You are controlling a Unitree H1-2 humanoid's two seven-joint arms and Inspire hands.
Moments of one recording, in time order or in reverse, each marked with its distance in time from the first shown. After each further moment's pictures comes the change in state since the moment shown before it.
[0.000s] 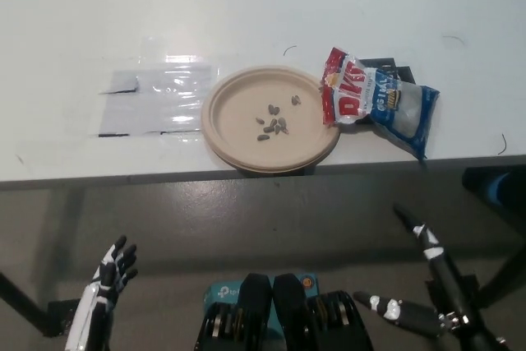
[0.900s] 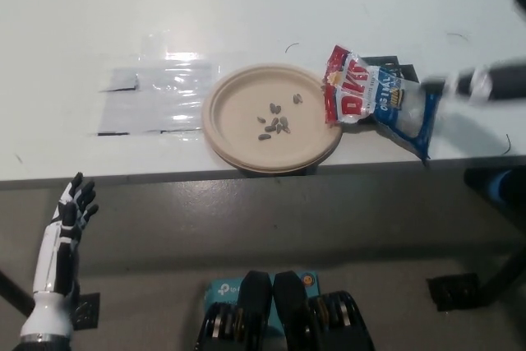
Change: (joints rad) left_arm -0.186 0.015 0.098 0.008 0.017 0.007 0.051; right_arm -0.631 -0.343 -0.090 -0.393 0.109 0.396 0.406
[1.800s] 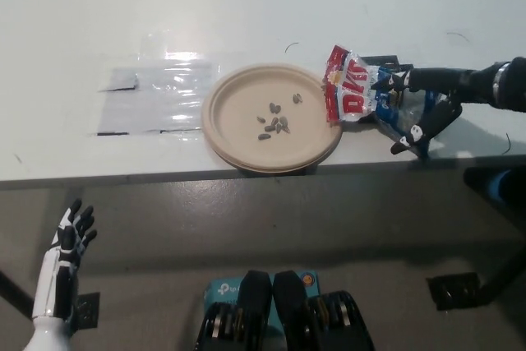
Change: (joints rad) left_arm 0.073 -0.013 0.013 -0.008 0.001 -0.001 0.000; right_arm -0.410 -0.182 0.589 0.949 -0.093 0.014 0.204
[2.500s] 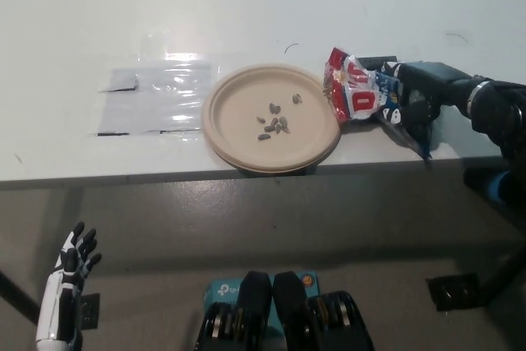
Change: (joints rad) left_arm 0.066 -0.025 -0.004 0.003 0.001 -0.009 0.000; right_arm 0.004 0.096 0.055 0.270 -0.185 -0.243 -0.410
